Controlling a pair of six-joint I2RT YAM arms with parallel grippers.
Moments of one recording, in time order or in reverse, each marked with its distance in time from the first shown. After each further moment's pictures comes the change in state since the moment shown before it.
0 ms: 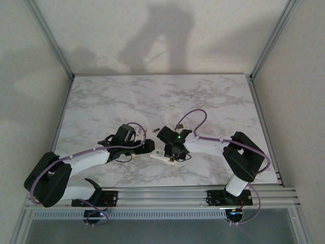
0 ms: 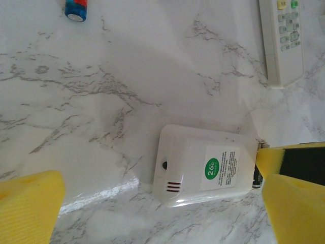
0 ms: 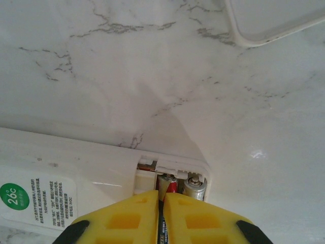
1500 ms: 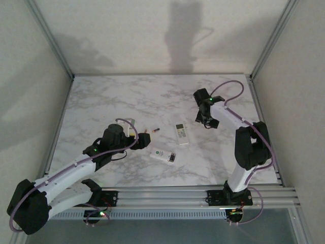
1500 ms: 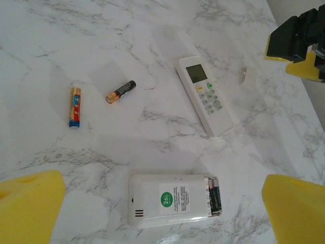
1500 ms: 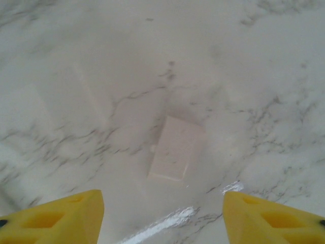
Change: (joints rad) left arm 0.000 -0.323 -0.021 0.010 -0.129 0.114; right arm -0.608 0.056 0.280 -0.231 0.238 -0.357
